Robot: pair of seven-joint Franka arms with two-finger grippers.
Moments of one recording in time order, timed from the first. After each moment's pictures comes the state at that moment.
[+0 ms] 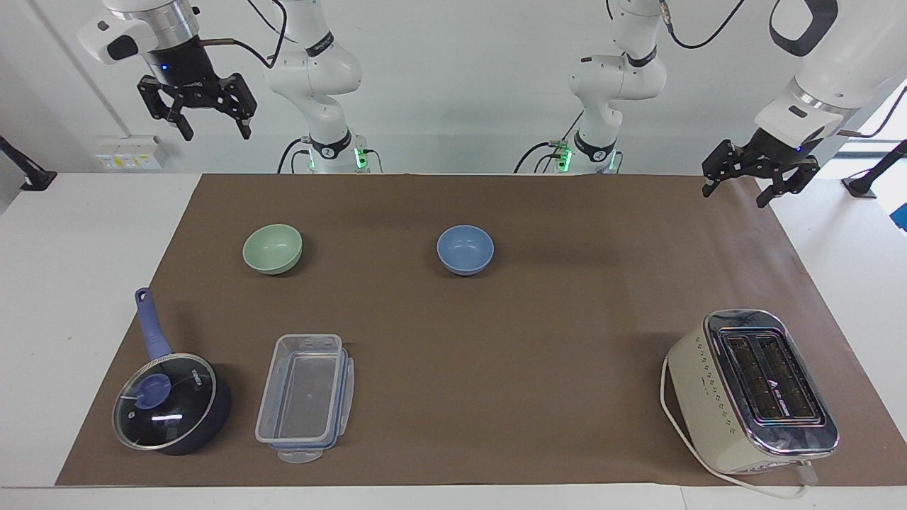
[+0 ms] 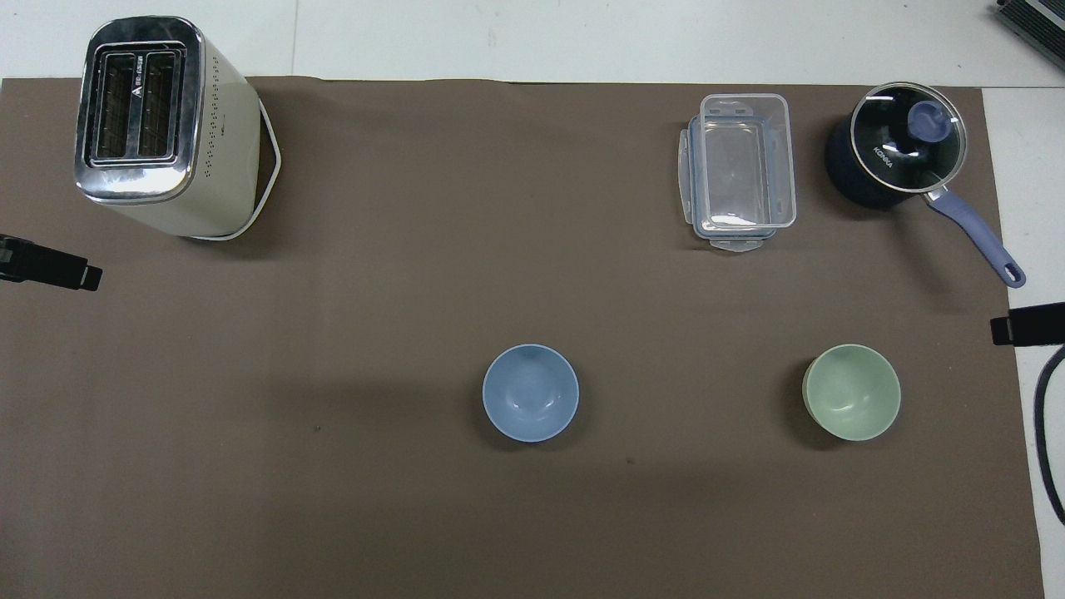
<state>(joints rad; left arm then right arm) -0.12 0.01 0.13 -1.54 -0.07 1.54 0.28 0.03 -0.13 -0.07 -1.54 0.00 1.42 -0.05</state>
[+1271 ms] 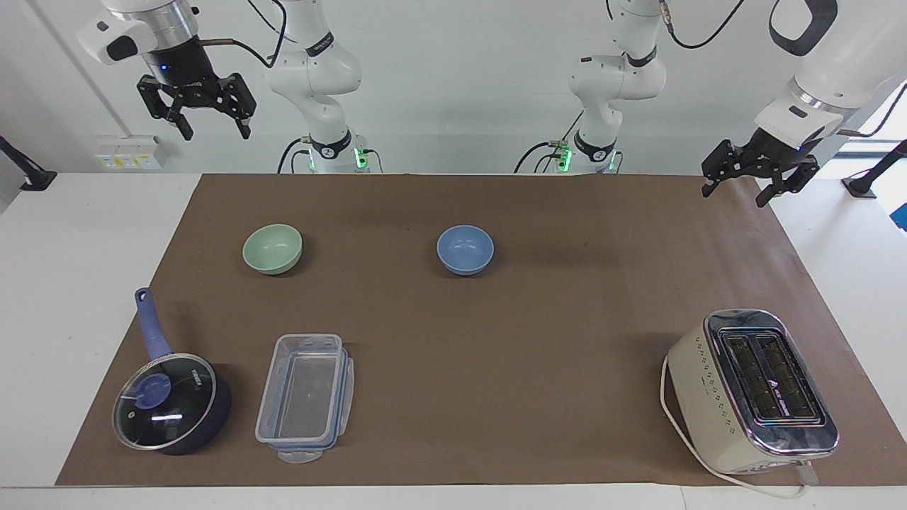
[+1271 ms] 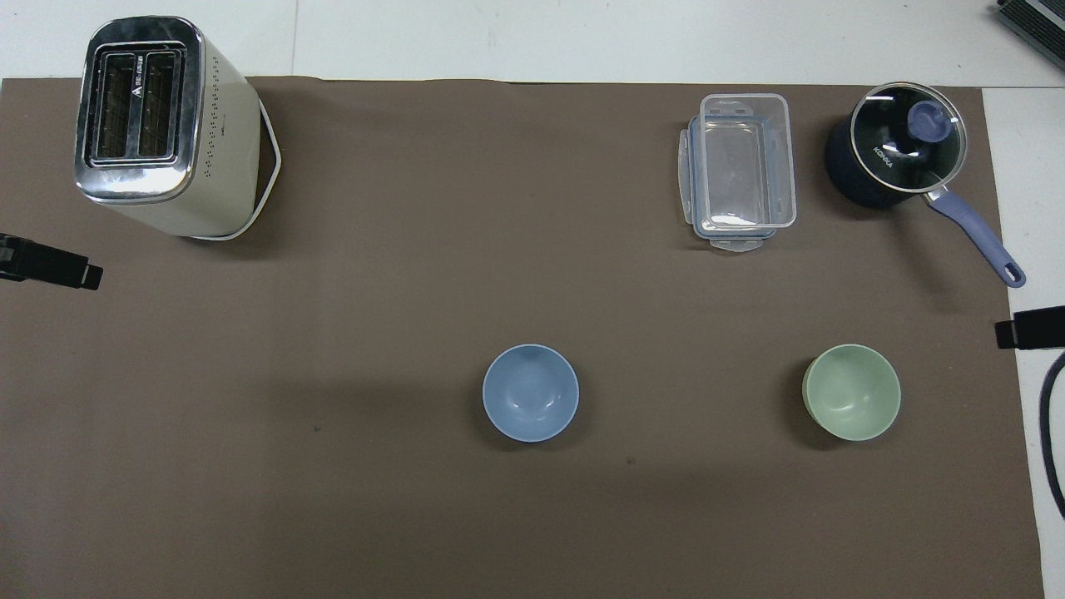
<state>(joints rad) -0.12 0.01 0.13 -1.54 -0.07 1.54 0.27 0.03 -0.14 -0.08 -1.54 0.00 1.40 -0.05</state>
